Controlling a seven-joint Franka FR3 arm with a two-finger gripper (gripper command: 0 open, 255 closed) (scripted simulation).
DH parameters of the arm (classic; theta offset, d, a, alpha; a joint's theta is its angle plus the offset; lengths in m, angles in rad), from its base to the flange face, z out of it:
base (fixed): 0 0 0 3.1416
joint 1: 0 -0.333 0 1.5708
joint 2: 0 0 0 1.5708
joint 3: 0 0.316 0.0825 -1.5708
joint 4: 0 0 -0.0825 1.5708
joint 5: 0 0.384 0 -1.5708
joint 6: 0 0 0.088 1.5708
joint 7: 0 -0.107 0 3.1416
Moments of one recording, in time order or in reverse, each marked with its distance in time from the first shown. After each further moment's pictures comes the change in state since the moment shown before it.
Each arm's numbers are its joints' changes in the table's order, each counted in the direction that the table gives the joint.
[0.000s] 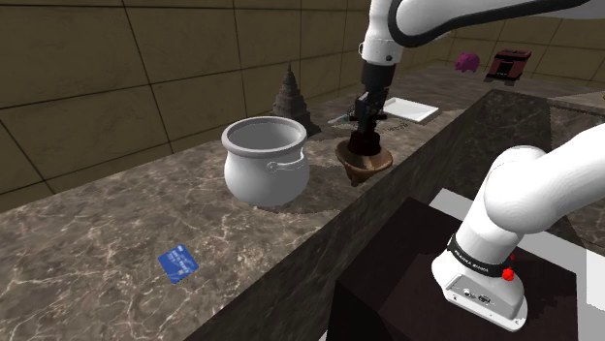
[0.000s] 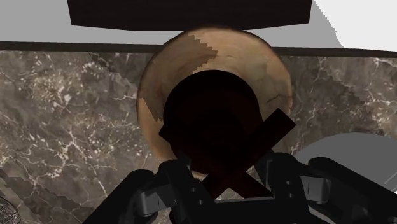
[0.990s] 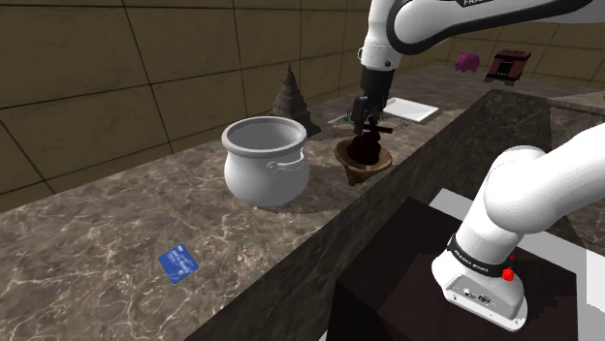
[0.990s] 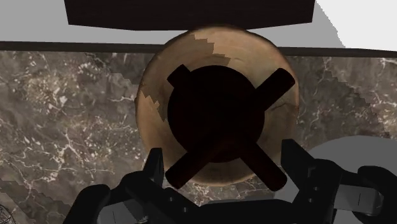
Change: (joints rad) arm 0.000 0.002 0.000 0.028 0.000 -0.031 0.000
